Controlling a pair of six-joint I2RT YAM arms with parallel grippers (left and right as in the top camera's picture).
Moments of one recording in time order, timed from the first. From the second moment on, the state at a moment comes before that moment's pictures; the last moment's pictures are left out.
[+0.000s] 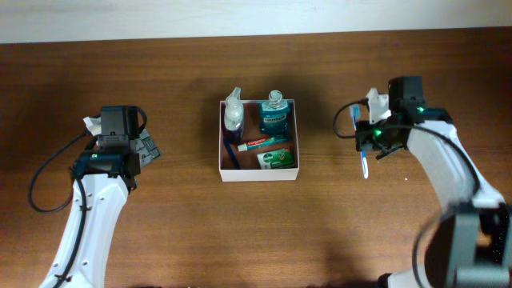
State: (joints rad) left arm 0.02 1.38 1.05 -0.76 -0.38 -0.45; right arm -0.06 1.65 1.20 -0.78 -0.23 -0.08
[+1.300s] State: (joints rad) left arm 0.02 1.38 1.05 -0.76 -0.38 -0.45; right arm 0.51 1.55 1.21 -0.58 -0.17 -0.16
